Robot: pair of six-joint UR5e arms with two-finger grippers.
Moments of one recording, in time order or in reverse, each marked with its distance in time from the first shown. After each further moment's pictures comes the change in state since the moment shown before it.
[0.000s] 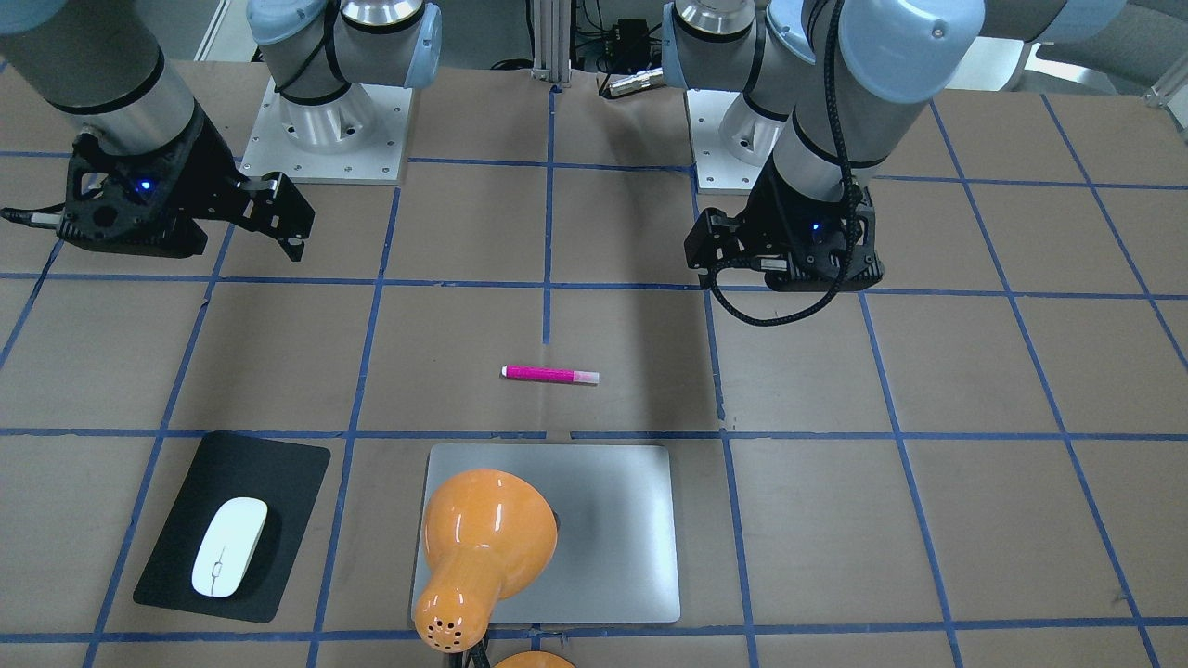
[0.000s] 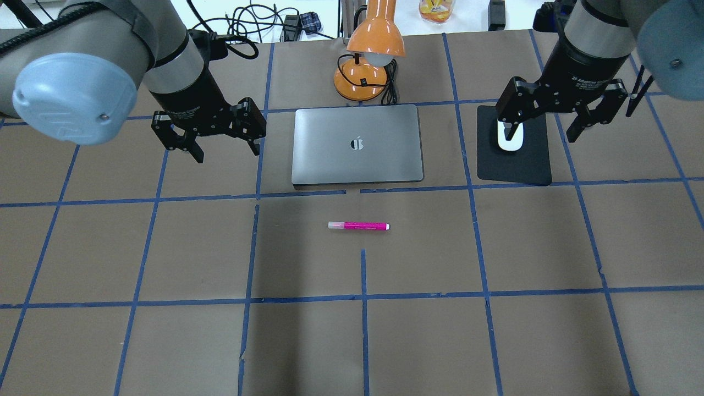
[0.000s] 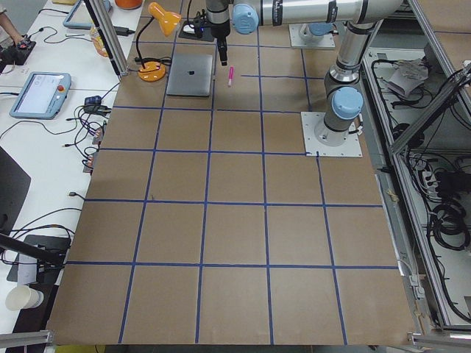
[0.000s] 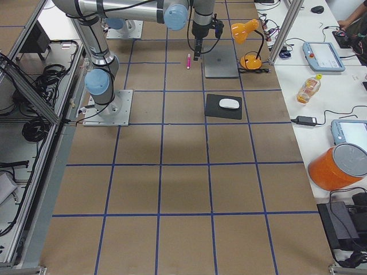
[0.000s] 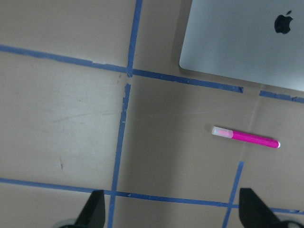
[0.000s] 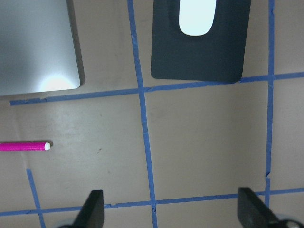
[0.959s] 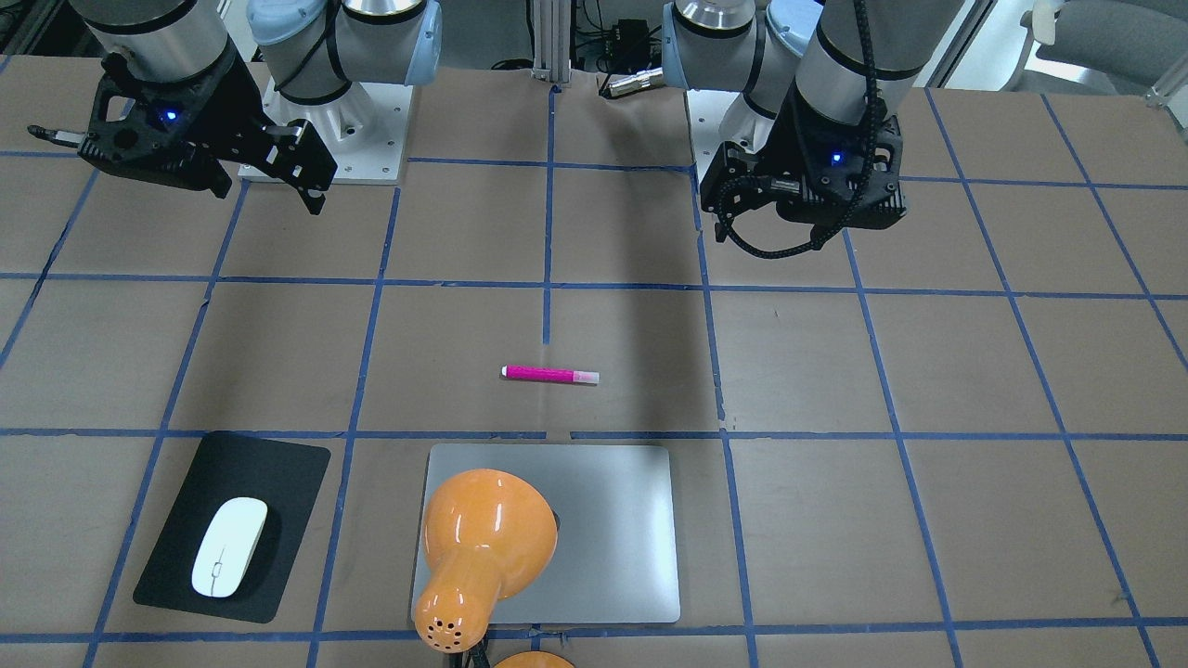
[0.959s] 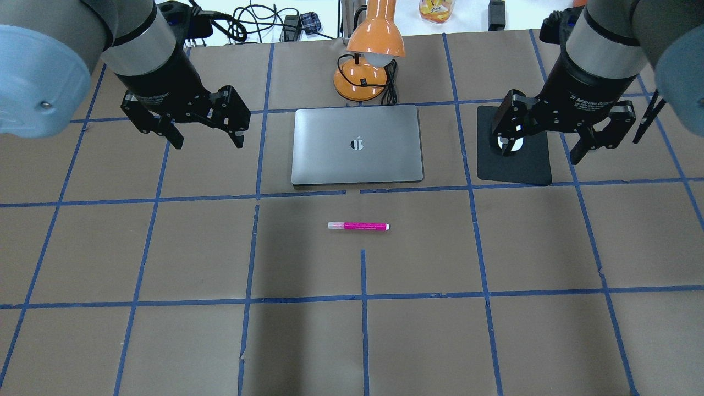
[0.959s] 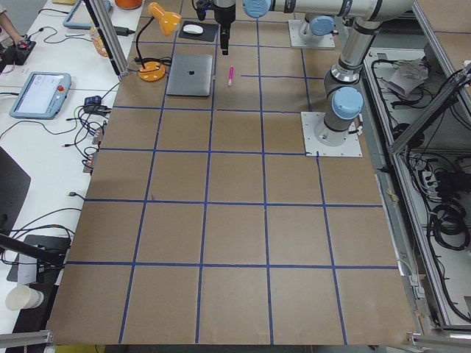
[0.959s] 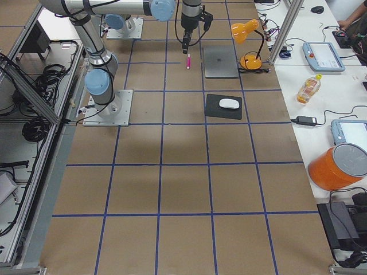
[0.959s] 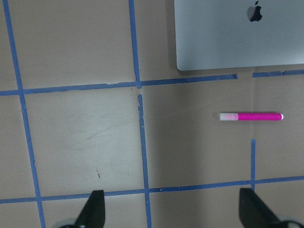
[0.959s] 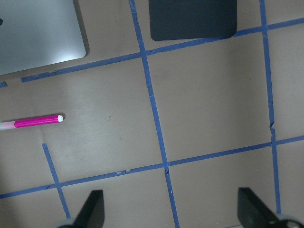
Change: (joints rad) left arm -0.002 0.054 0.048 -0.070 0.012 0.079; right arm 0.037 -0.095 0.044 0.036 -0.005 0.150
